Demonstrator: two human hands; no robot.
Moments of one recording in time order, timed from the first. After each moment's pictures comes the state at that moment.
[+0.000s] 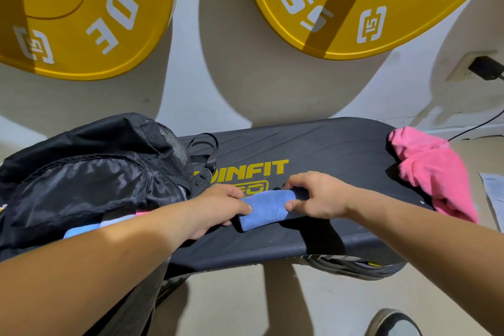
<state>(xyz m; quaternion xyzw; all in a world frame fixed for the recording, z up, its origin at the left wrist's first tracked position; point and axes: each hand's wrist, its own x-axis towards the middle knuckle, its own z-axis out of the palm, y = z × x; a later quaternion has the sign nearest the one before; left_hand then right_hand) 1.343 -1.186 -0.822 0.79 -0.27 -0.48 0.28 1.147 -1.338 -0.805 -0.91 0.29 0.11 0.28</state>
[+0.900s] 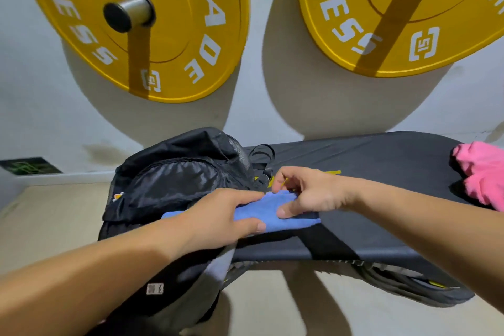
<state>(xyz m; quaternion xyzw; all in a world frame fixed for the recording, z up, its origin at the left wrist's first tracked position) 1.356 -1.071 -0.706 0.78 -0.55 -0.26 0.15 1.219 -1.268 -0.742 -0.84 0.17 0.09 0.51</state>
